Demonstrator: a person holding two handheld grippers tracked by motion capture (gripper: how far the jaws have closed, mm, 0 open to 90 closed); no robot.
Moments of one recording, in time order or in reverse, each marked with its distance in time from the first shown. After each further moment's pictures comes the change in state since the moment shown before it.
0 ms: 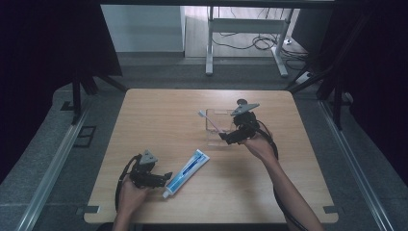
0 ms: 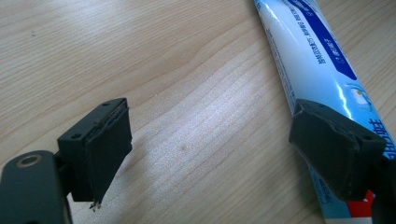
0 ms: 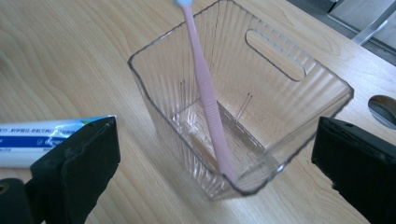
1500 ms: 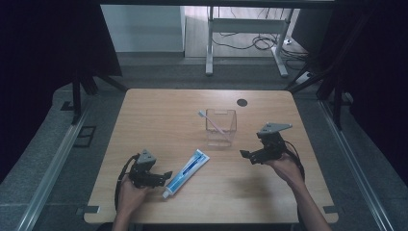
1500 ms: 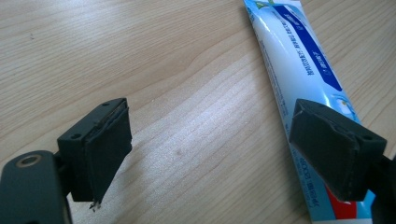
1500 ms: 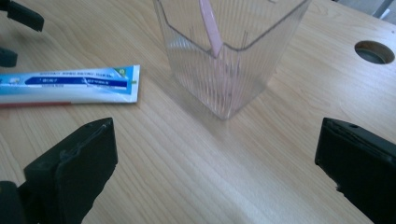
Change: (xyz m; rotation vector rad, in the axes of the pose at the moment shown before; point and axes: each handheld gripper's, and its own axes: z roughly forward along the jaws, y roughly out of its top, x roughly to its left) left arm 0.002 0.001 -0.003 -0.031 -0.033 -0.034; right arm 0.002 -0.073 -0.064 -0.064 0.032 0.082
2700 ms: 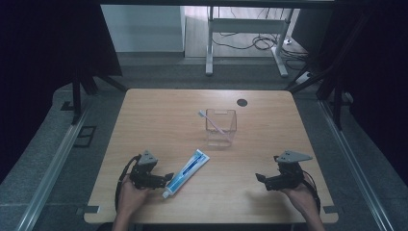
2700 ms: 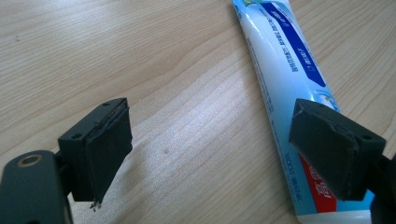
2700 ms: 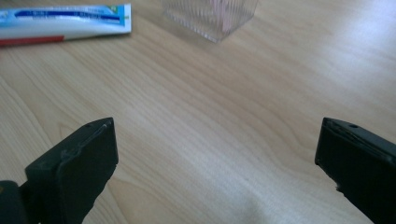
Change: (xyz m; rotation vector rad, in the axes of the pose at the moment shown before) left arm -0.005 0.000 -0.001 0.011 -0.010 0.020; right arm 0.018 -0.083 -0.036 -0.004 -0.078 0.059
